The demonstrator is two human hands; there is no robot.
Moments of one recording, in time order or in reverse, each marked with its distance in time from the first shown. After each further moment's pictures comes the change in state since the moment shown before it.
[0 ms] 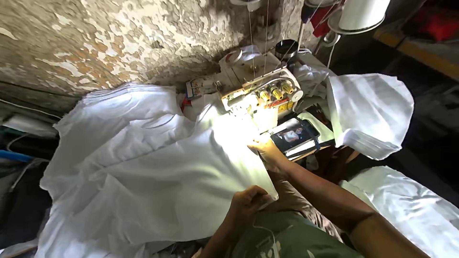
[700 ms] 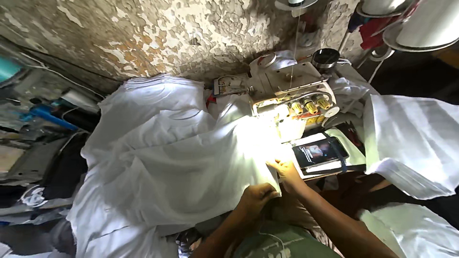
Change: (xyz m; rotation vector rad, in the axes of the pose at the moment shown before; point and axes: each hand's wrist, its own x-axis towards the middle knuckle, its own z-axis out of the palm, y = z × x) left_hand 0.027 -0.036 -0.014 0.340 0.014 0.015; right_hand -0.002 0.027 -0.002 -0.016 0.002 -0.013
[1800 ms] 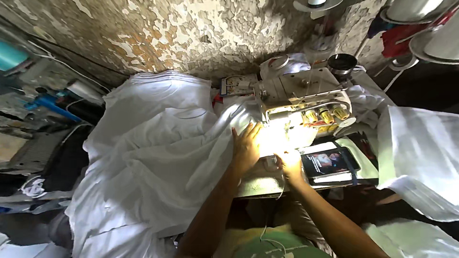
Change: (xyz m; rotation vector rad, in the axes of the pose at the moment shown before) left_hand 0.116 -0.012 -0.076 0.648 0.247 -0.061; right_hand 0.046 -0.003 0.015 -0.089 0.324 -0.241
